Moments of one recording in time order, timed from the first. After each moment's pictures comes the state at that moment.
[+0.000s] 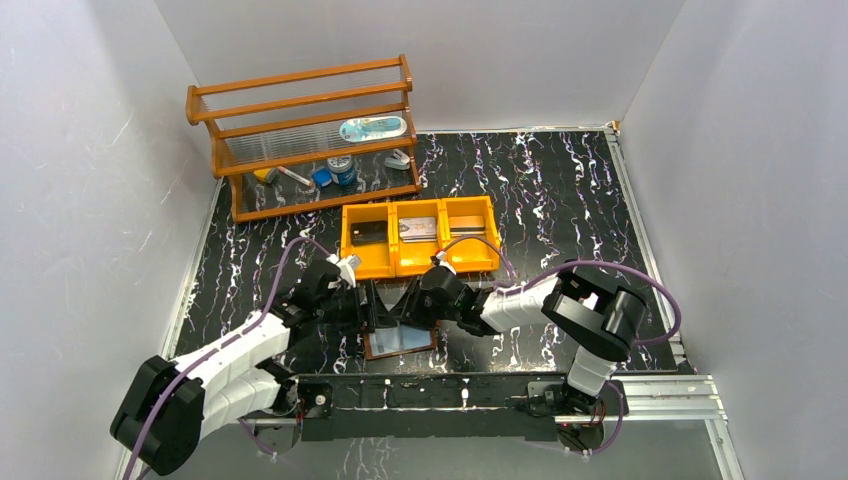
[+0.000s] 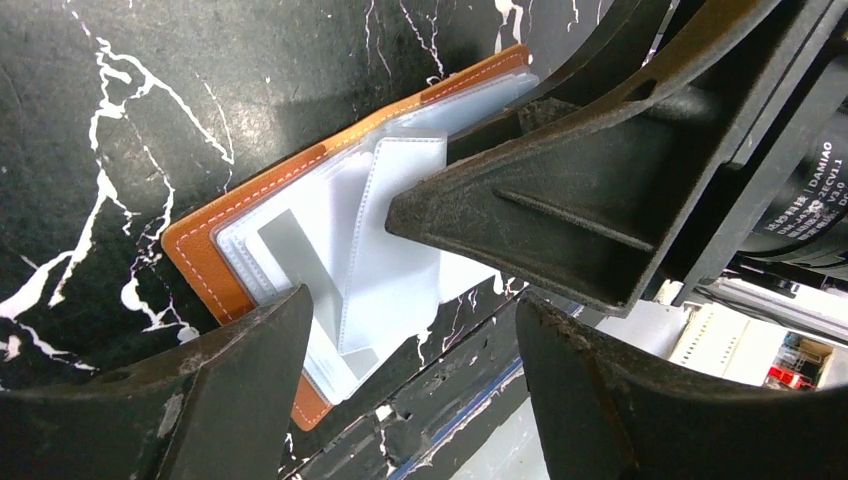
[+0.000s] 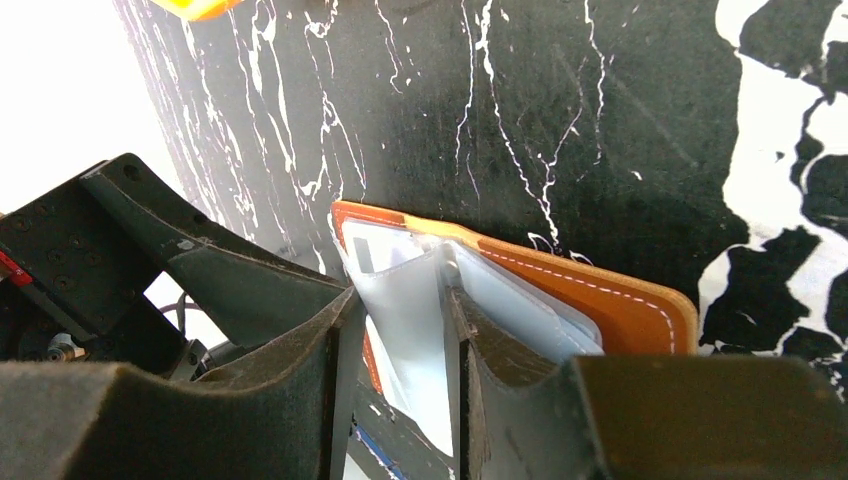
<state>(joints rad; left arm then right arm) -0.54 0.99 0.35 -0.20 0.44 -0.74 1.08 1.70 0.67 0.36 -0.03 1.31</state>
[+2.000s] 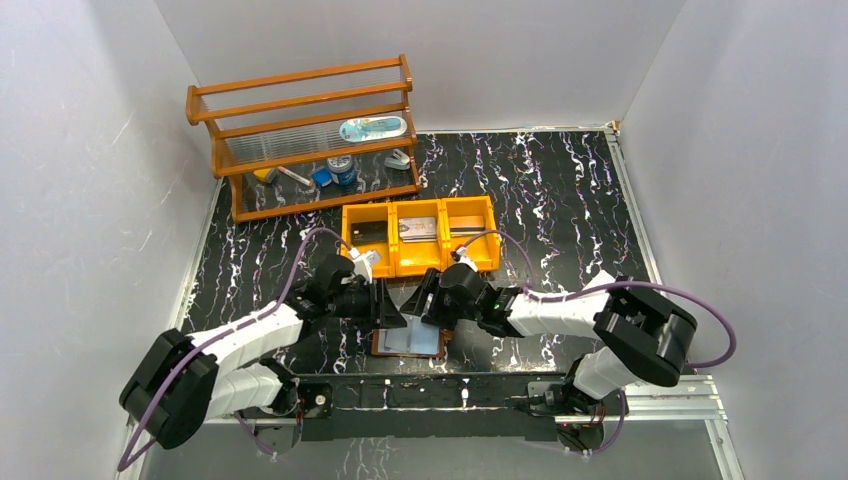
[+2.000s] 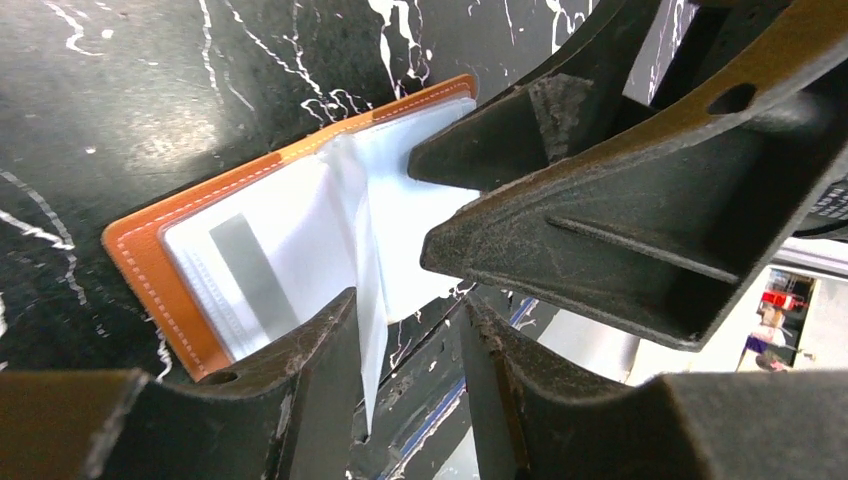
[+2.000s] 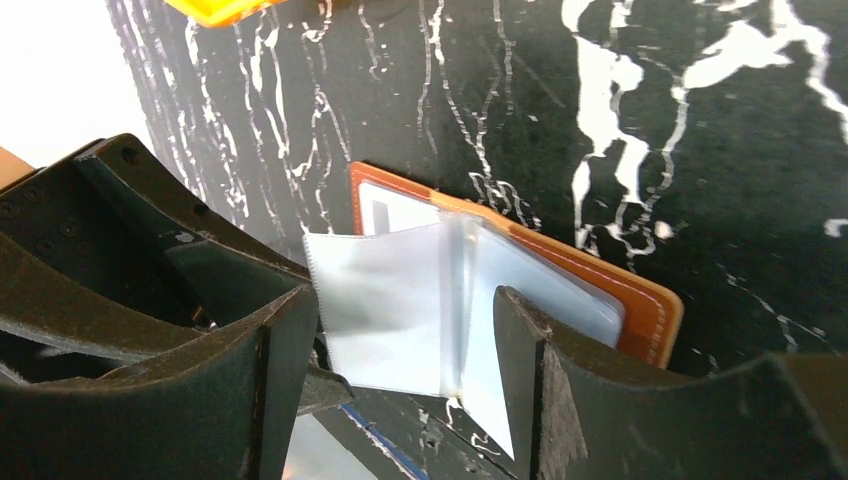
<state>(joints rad) -0.62 1.10 0.39 -0.04 0.51 -0.74 1.05 1.48 0.59 0.21 -0.01 1.26</state>
